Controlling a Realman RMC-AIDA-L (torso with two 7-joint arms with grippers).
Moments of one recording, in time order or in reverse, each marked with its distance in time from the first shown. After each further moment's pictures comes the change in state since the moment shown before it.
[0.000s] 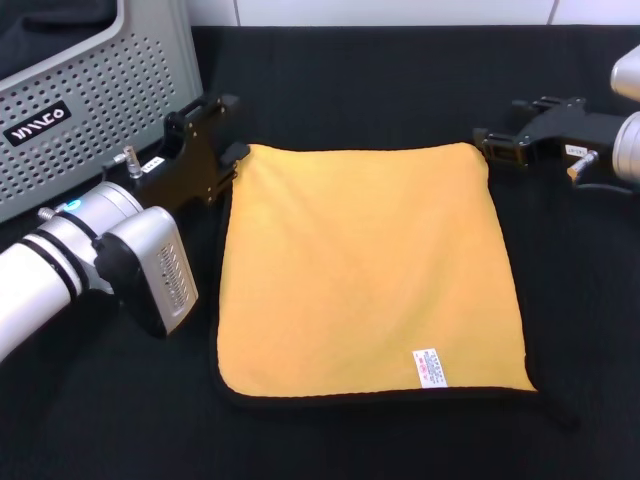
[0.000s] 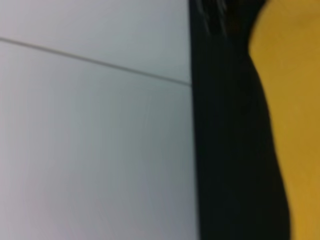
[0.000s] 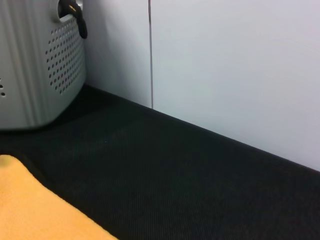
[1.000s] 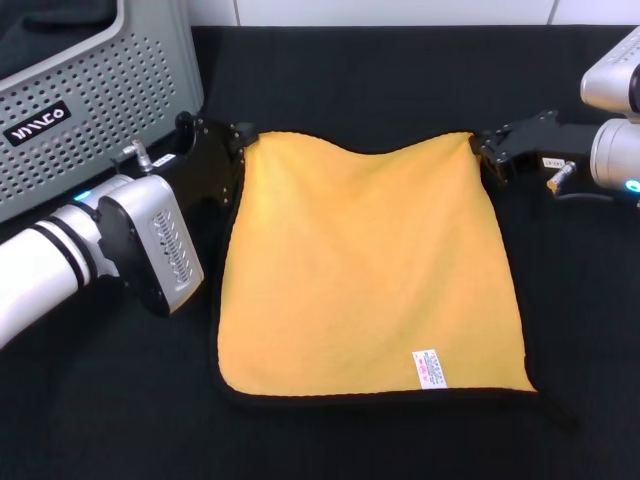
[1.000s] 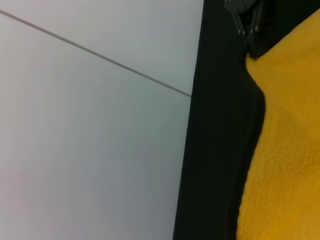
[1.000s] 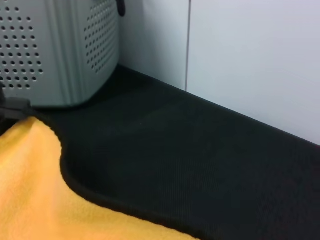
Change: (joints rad) left arm -0.002 0.000 0.000 0.070 0.119 -0.061 -0.287; right arm 0.061 0.000 -0.006 0.062 -0.063 -0.036 0.009
